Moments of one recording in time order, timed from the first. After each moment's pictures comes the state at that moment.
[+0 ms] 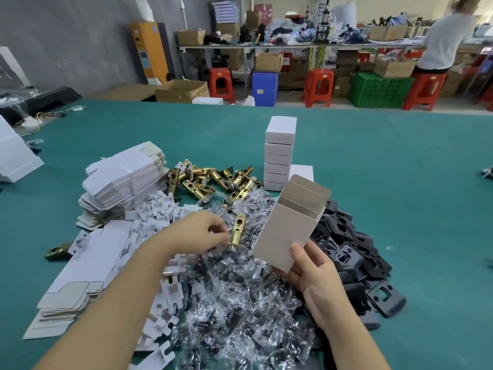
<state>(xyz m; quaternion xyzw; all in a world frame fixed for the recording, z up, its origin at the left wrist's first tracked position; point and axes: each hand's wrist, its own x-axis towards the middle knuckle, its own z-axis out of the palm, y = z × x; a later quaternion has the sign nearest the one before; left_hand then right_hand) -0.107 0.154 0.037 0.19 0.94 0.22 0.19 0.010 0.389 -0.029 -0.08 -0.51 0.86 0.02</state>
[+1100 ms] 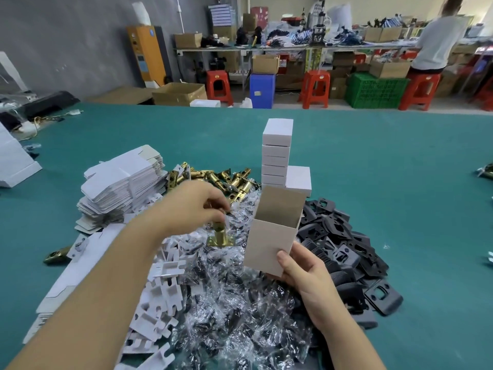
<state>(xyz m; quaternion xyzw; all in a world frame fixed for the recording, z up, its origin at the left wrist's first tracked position) -0.099 0.163 0.107 0.26 0.94 0.21 0.06 0.015 0.389 -0.030 -0.02 -0.62 0.79 0.00</state>
